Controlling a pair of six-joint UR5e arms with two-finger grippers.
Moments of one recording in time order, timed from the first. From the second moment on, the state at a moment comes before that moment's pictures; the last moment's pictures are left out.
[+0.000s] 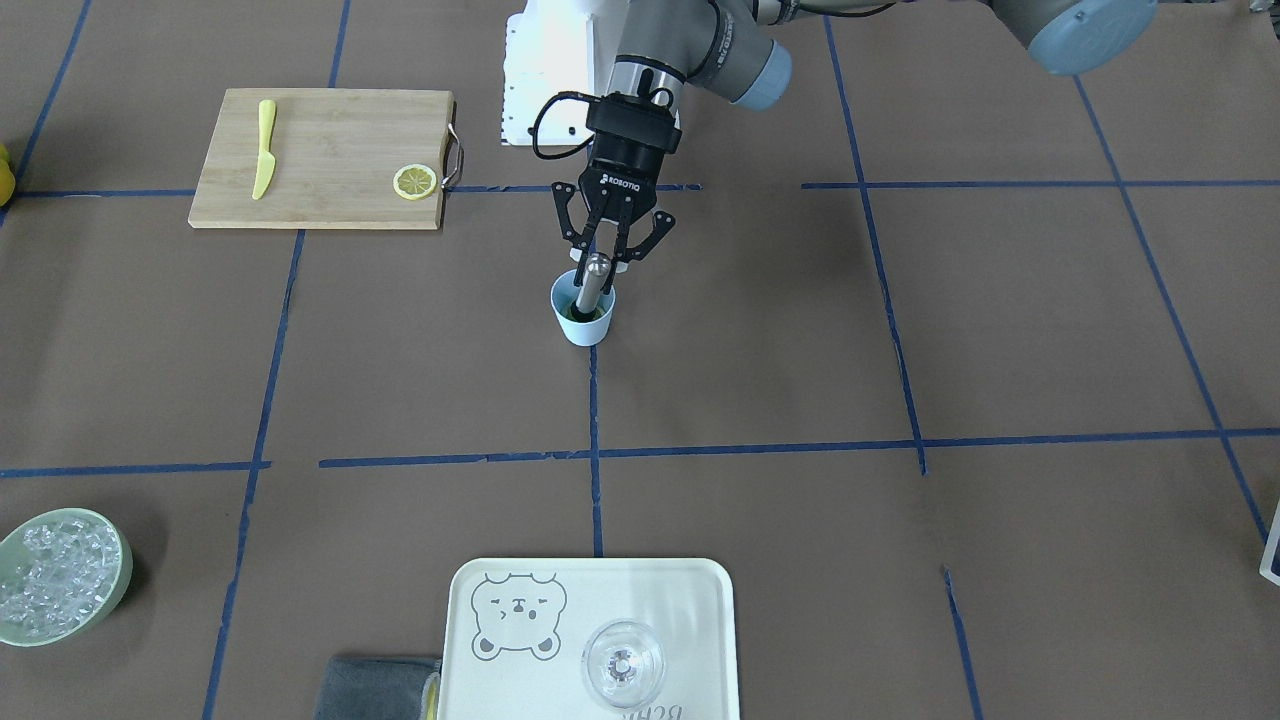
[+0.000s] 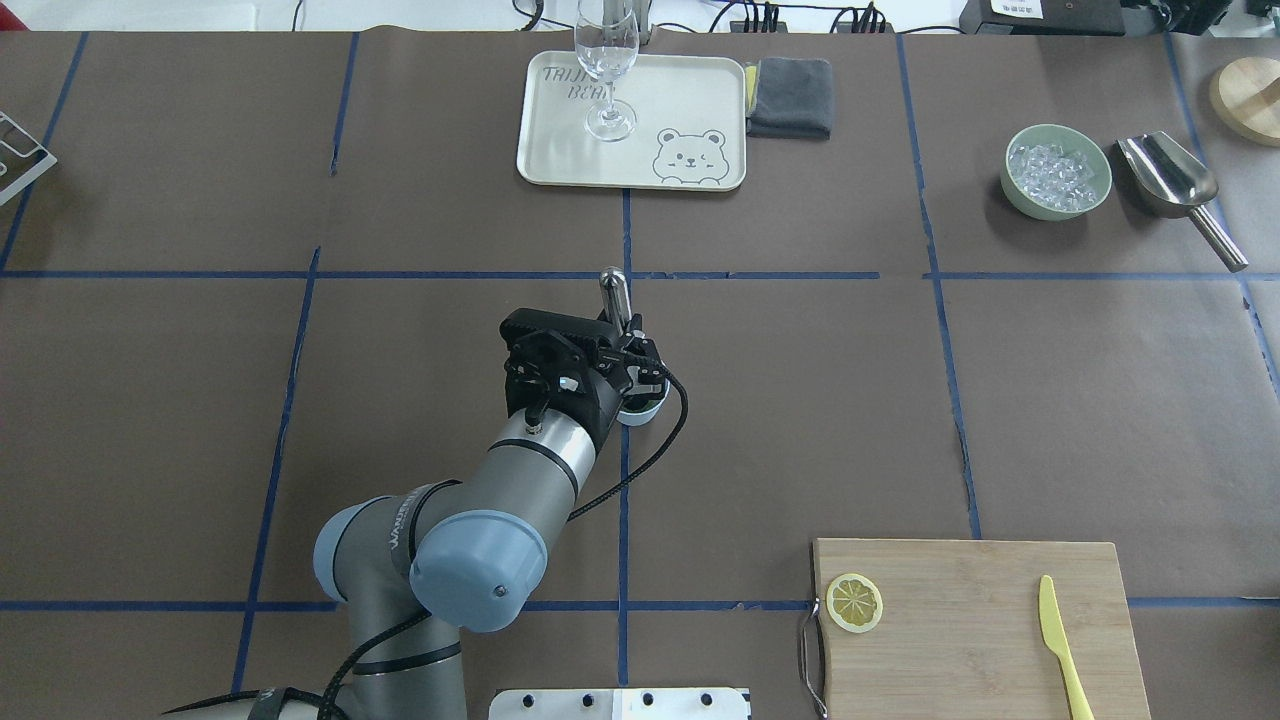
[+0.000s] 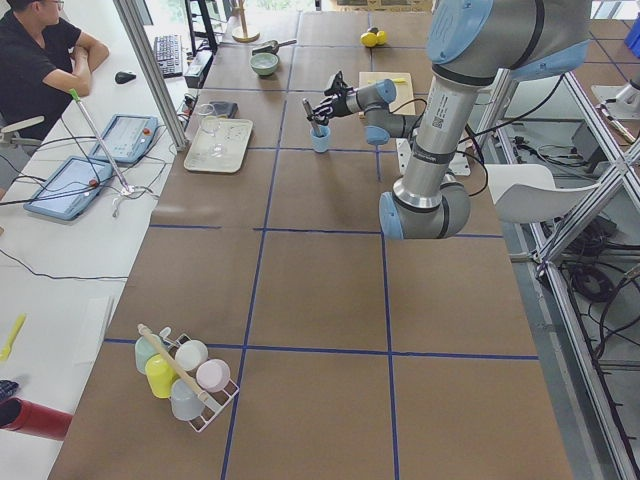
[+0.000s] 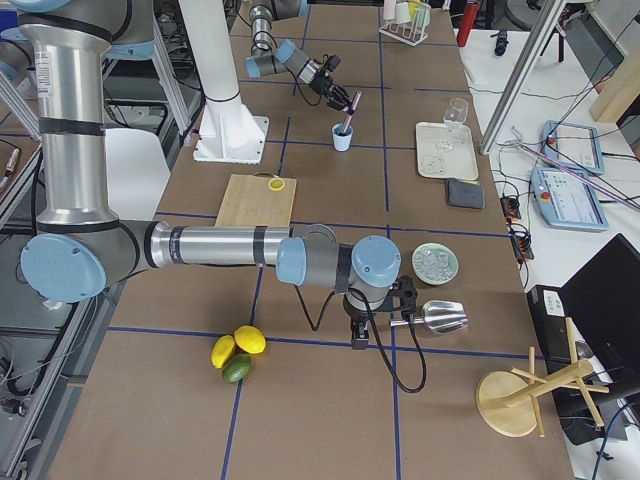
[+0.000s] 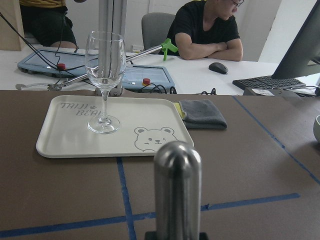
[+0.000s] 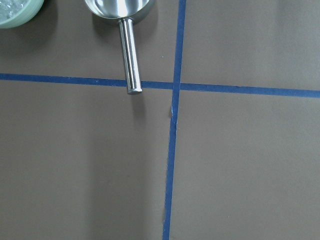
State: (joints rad) left arm -0.23 -2.19 -1.67 -2.22 -0.85 -1.06; right arm 1.59 -1.59 1.63 -1.68 2.40 -0.11
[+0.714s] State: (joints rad) left arm -0.25 -2.19 -1.79 -2.22 -0.85 -0.96; right arm 1.60 -1.59 1.64 -1.68 2.40 -0.11
